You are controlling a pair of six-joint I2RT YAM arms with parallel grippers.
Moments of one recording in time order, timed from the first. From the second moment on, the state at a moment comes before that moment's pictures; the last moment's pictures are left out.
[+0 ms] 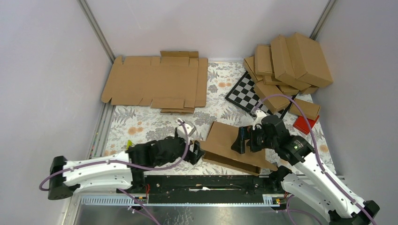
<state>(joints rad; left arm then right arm) -1.27 0.85 0.58 -0.22 -0.32 -0.46 0.61 0.70 0.73 -0.80 -0.27 0.45</state>
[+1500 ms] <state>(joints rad) -0.87 1.09 0.59 -0.15 0.14 -0.69 0.61 0.72 0.69 -1.04 0.36 0.98</state>
